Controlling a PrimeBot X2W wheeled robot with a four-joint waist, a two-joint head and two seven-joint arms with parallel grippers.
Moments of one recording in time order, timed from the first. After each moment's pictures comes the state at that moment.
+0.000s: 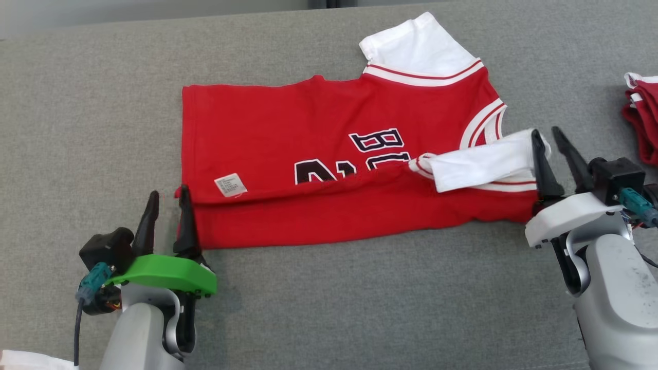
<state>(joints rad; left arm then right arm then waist) -0.30 0.05 -0.06 0.45 -0.41 -0.11 -0.26 -0.45 -0.15 -0.05 0.46 0.09 0.13 -0.26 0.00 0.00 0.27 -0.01</state>
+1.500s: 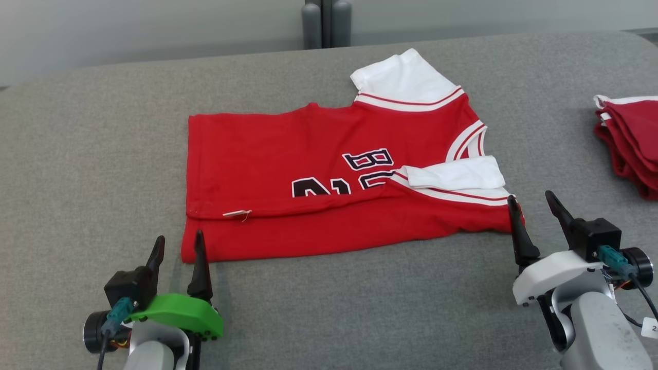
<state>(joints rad) -0.18 0.05 -0.07 0.46 -0.29 -0.08 -0.26 -0.27 -0.08 -0.08 0.43 0.07 0.13 -0.26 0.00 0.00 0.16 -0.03</state>
